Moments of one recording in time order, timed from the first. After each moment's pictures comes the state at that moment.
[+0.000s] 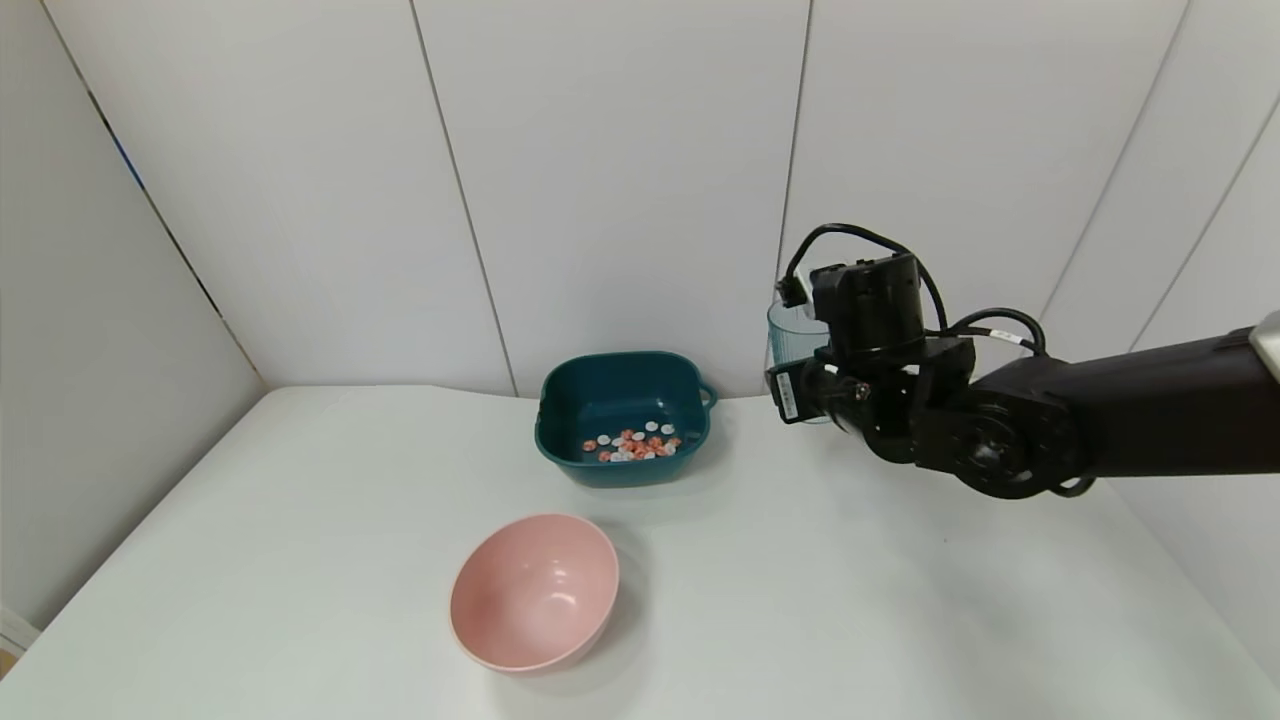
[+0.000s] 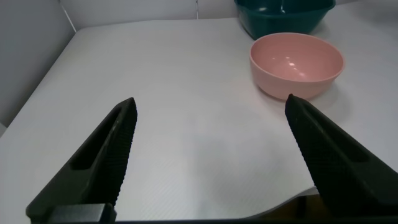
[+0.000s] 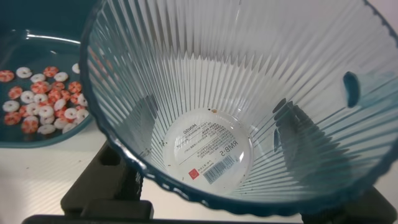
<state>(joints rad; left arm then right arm) 0.00 0.00 0.00 0.00 -0.03 0.04 0.58 2.06 -1.40 -0.27 -0.52 0.00</state>
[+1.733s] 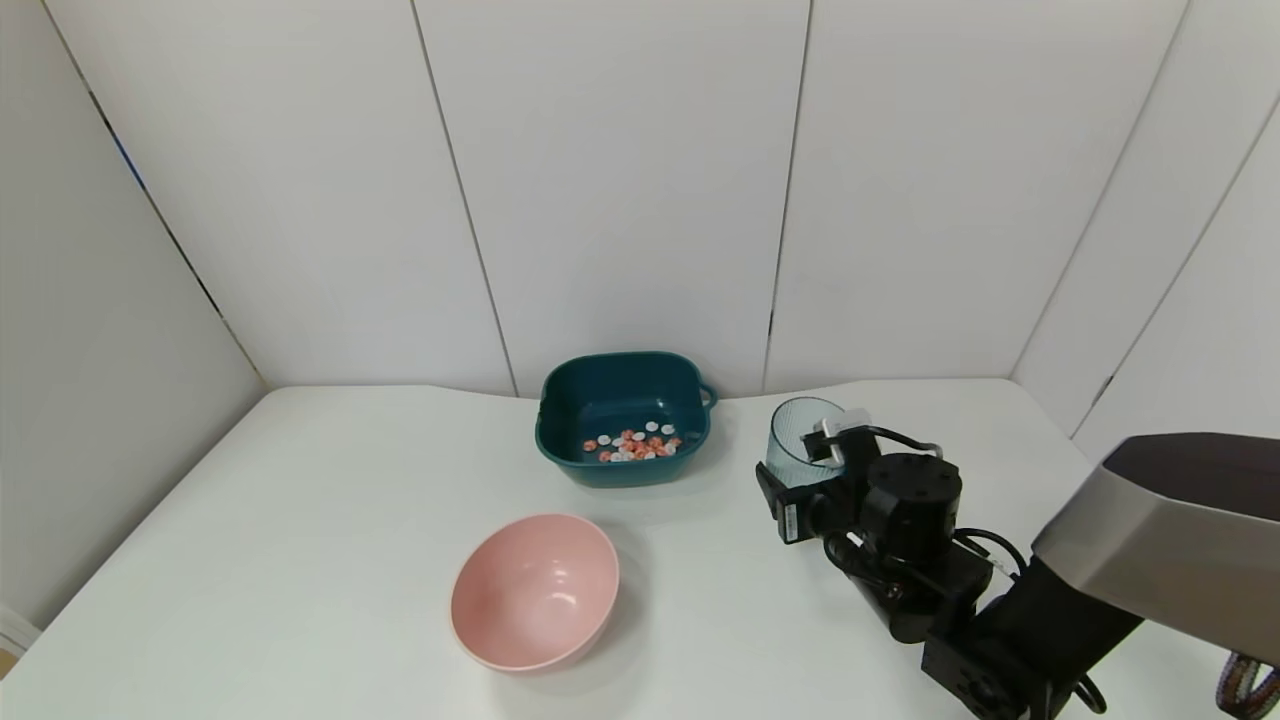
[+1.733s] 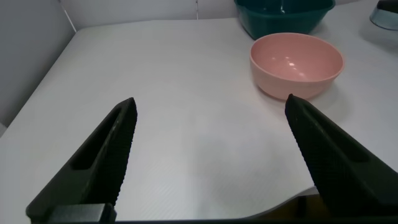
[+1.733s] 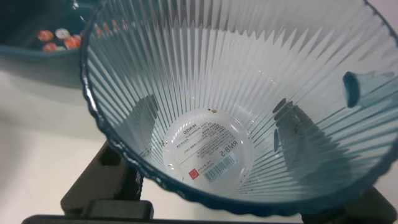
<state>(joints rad) 0.00 0.00 0.00 0.00 -0.03 0.04 0.57 2.25 -0.77 -1.32 -0.35 -0.04</state>
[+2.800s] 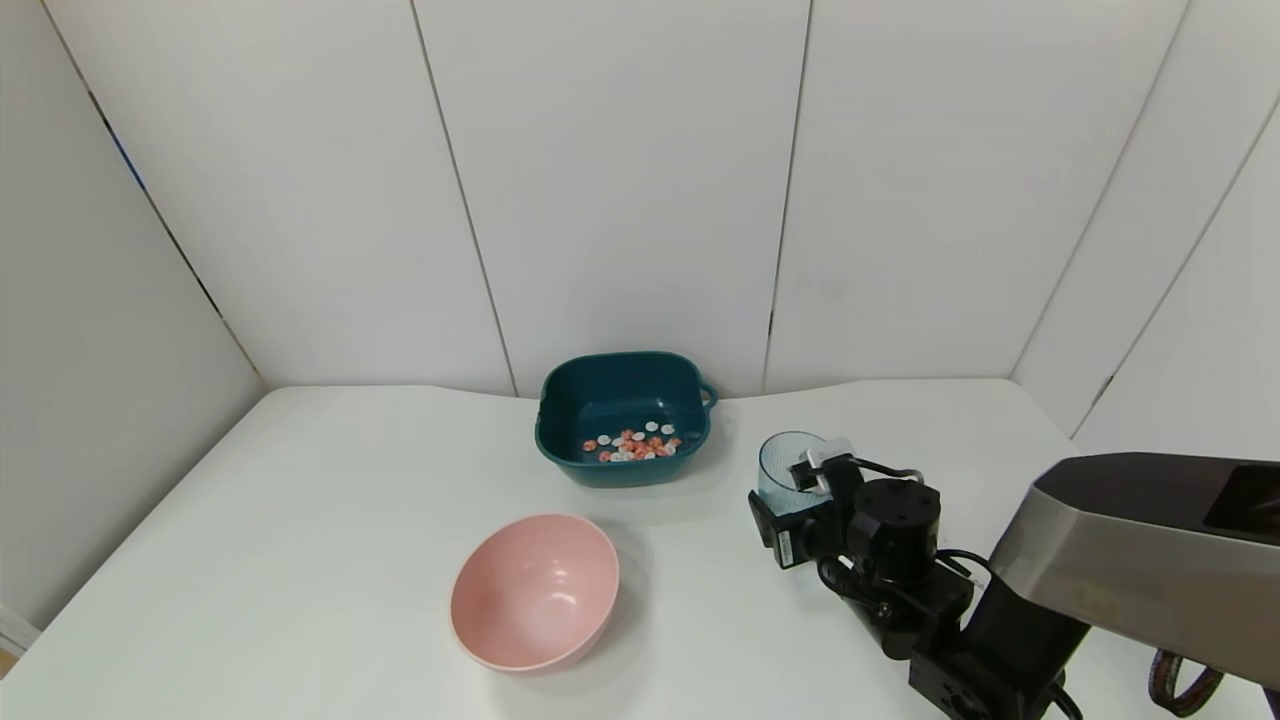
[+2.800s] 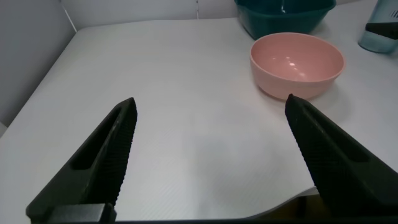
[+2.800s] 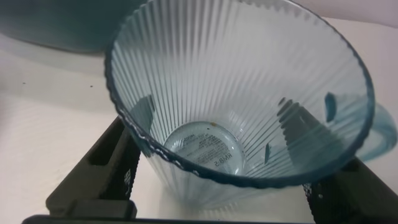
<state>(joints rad) 0.00 0.00 0.00 0.00 -0.03 0.04 0.56 2.34 -0.76 -1.38 -0.30 -0.06</state>
